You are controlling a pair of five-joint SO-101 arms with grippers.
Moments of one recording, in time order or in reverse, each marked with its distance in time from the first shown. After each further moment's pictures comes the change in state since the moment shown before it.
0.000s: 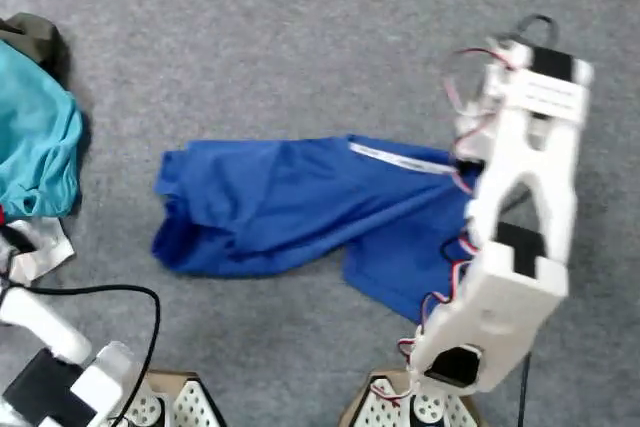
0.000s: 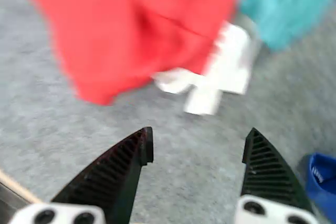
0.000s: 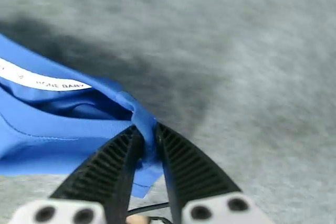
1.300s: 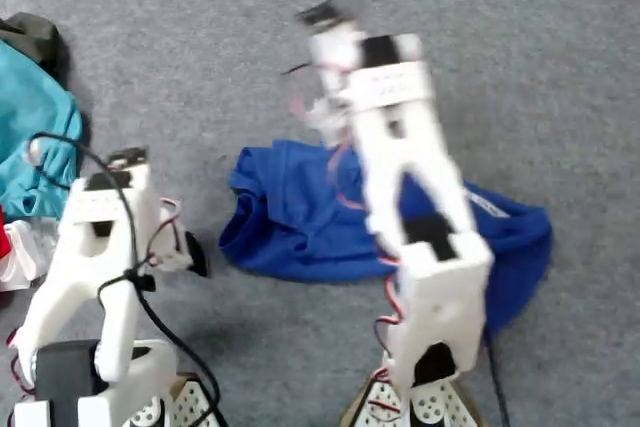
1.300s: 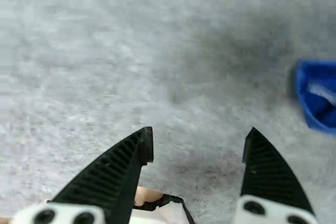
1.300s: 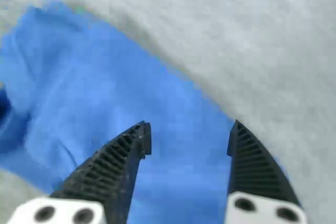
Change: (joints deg) left arm 43.3 0.0 23.3 -4.7 21.4; right arm -40.5 8.2 -6.4 -13.4 5.2
